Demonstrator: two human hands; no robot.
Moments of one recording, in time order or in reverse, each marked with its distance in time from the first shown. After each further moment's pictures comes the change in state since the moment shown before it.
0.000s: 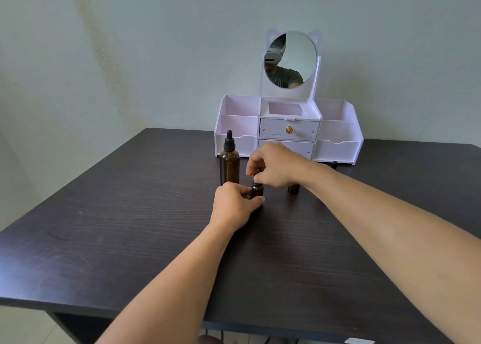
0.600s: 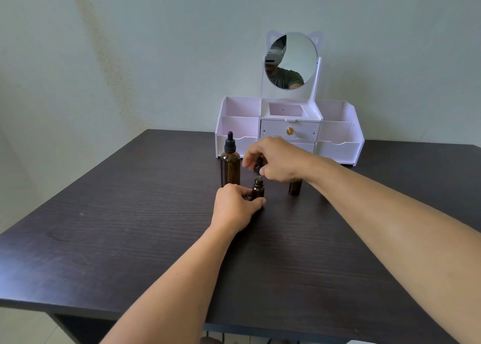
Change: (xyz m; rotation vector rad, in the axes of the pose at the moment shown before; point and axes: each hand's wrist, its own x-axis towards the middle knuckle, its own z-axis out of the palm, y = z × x) left_hand -0.003 0.000 0.001 -0.003 0.028 0.009; right_hand -0.002 -0.006 -0.014 -0.011 -0.002 -0.058
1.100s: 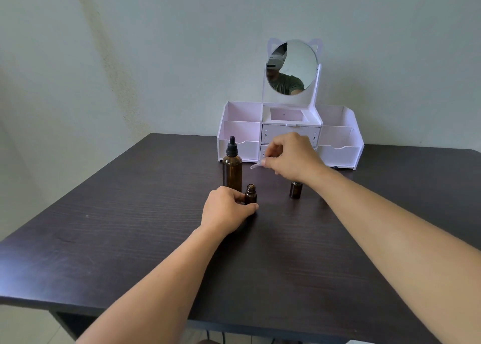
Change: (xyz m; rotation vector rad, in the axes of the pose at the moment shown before) left_hand -0.004 -0.005 -0.023 0.093 -0.017 -0.005; right_hand -0.006 0.013 0.002 0.167 0.390 0.186
